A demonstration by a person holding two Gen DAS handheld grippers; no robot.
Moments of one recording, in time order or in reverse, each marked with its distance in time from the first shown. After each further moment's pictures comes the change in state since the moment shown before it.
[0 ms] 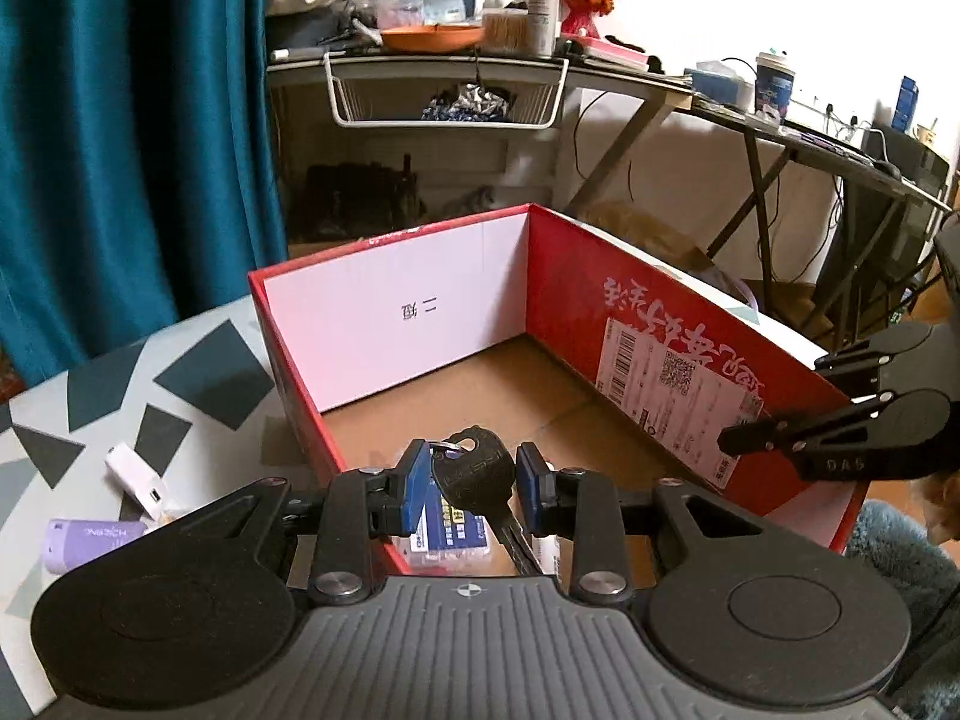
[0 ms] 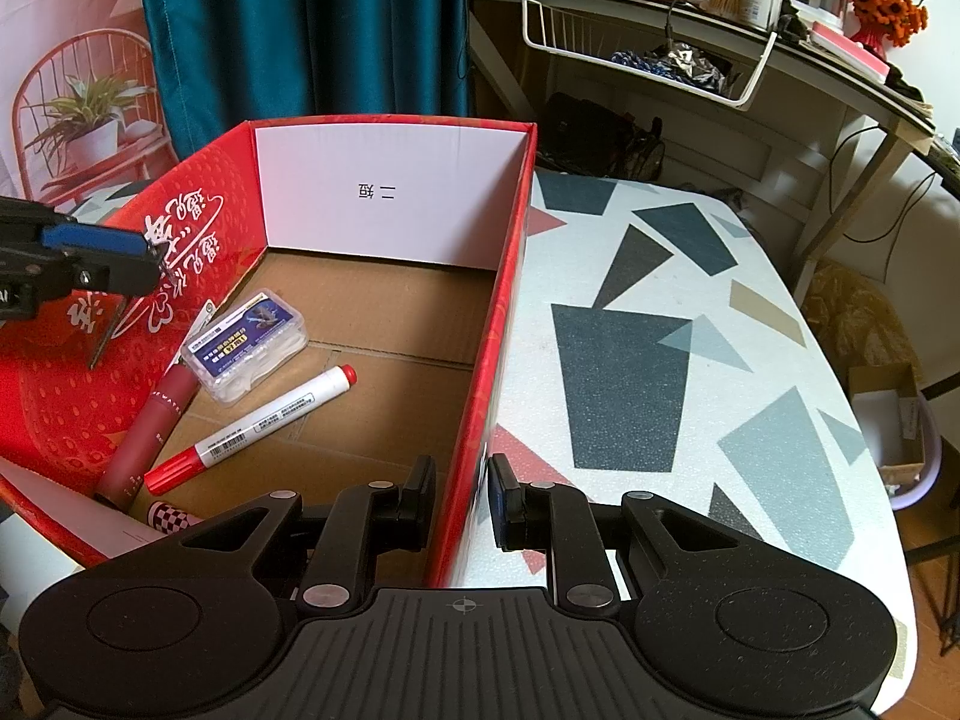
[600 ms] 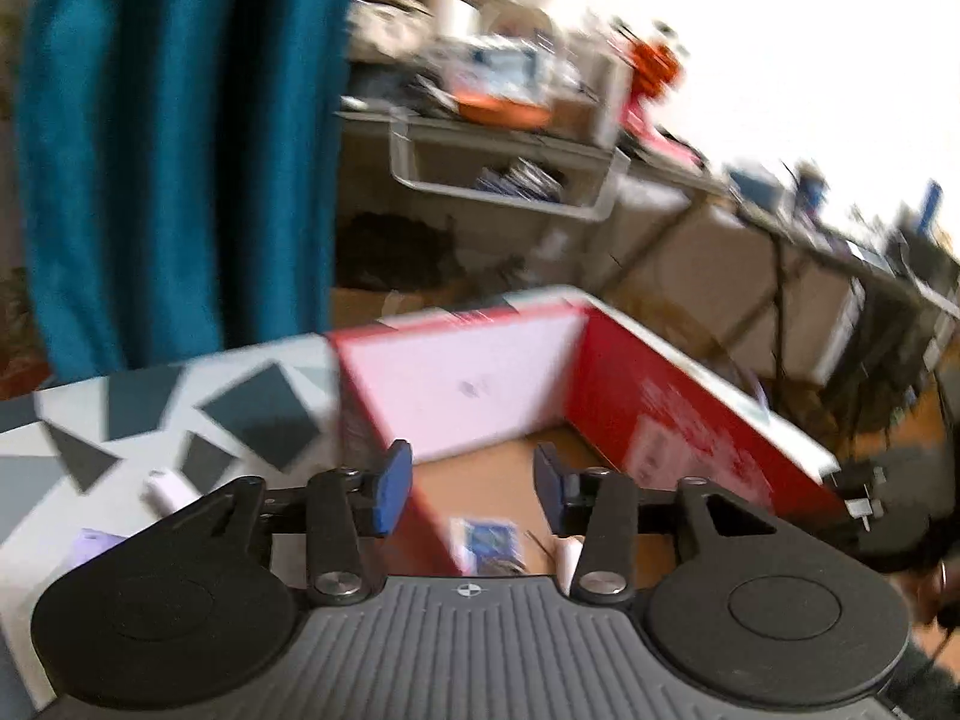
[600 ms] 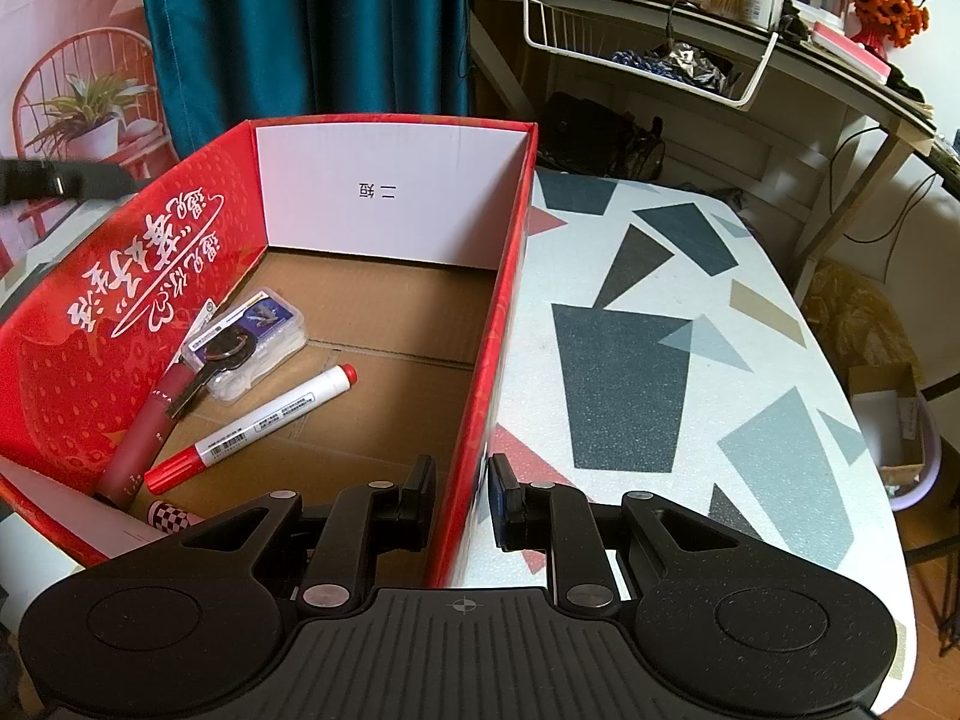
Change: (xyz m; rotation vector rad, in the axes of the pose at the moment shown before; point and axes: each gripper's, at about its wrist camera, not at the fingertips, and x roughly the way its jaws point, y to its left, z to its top) left arm -0.039 0.048 0.013 -0.172 -0.142 0.043; right arm 0.000 0.001 0.000 -0.001 0.001 0.000
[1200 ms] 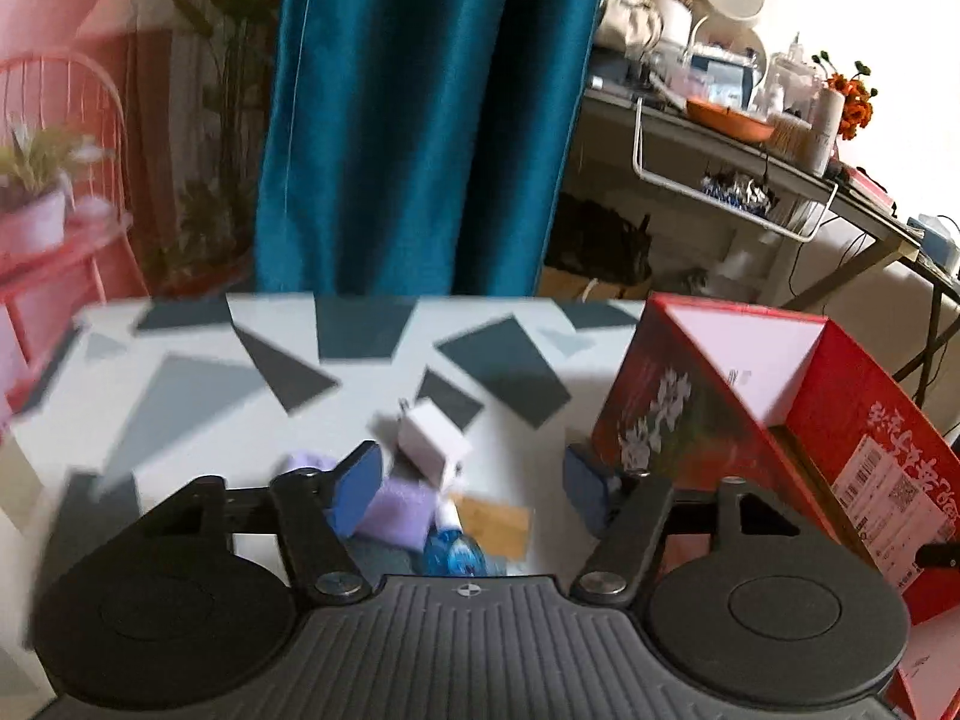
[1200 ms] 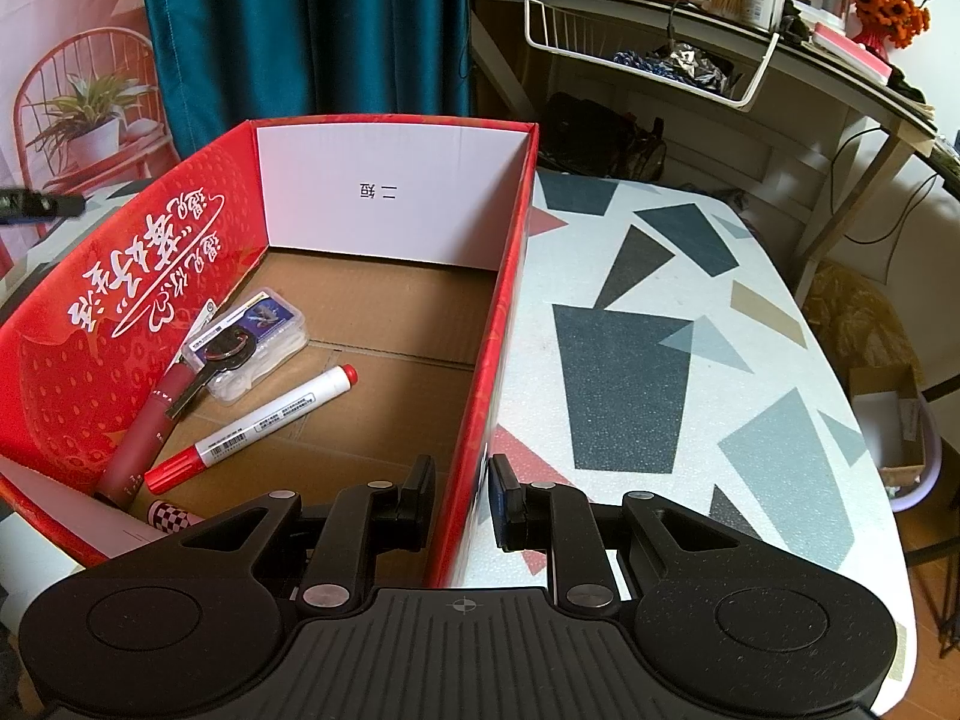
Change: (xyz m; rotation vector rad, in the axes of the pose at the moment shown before) left arm -0.002 0.091 -0.035 -0.184 0.054 0.262; right arm 0.000 0.000 0.000 -0.001 0.001 0.000
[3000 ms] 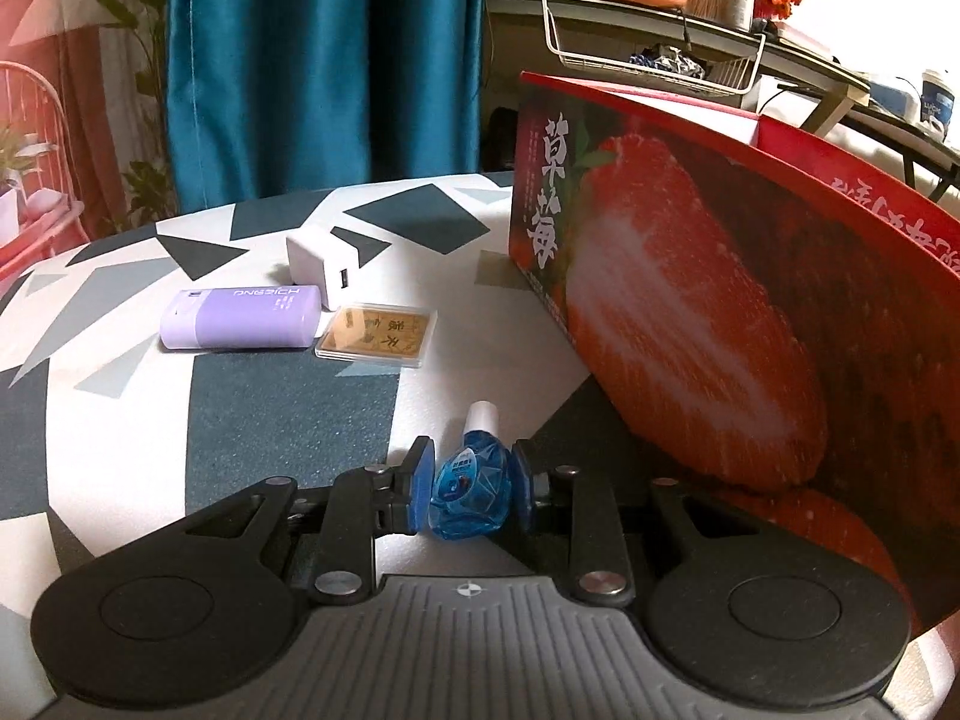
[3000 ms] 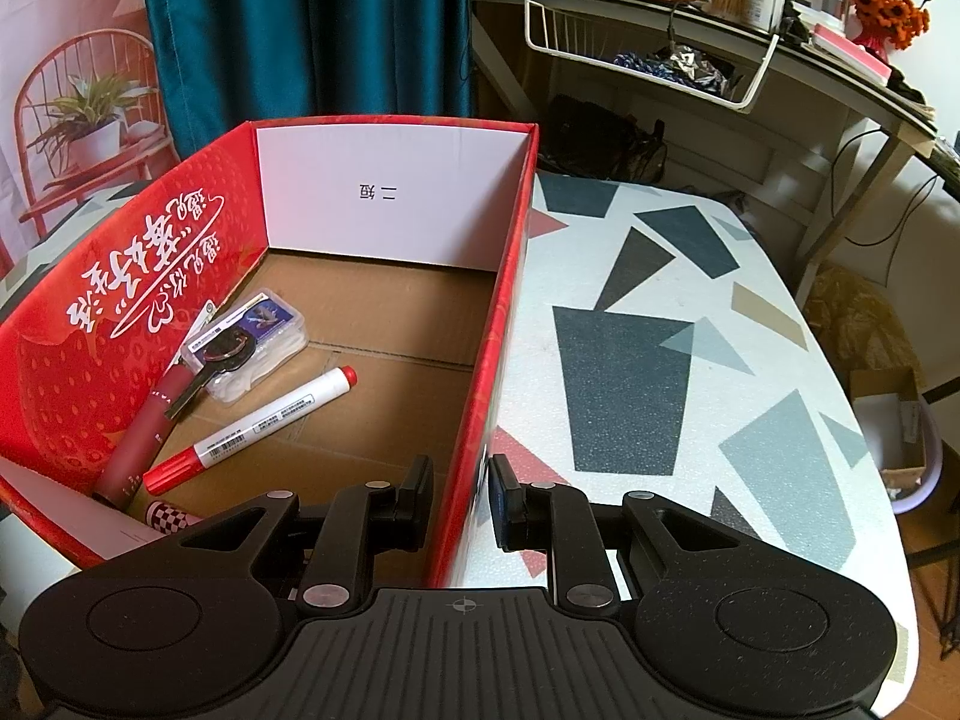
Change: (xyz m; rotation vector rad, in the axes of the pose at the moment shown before) left arm 0.006 -0.049 -0.100 0.174 0.062 -0.003; right arm 0.002 -0.001 0.000 -0.007 -0.002 0.004
